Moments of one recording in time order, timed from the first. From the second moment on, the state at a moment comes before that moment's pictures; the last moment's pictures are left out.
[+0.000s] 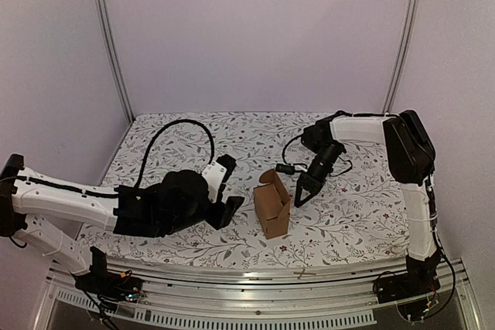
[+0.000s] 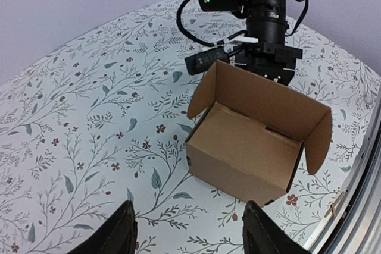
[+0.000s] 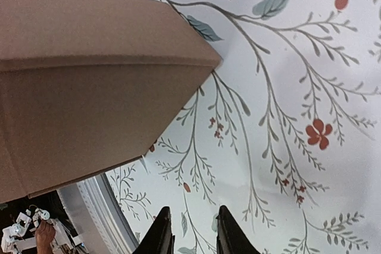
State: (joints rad) left arm -1.26 1.34 0.73 0.06 -0.54 -0.28; right arm 0.53 2.24 1.69 -1.23 -0.69 -0.53
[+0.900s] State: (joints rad) left arm -0.85 1.74 1.20 -0.13 0.28 0.21; right arm 0.74 1.53 1.19 -0.77 -0.41 -0.52
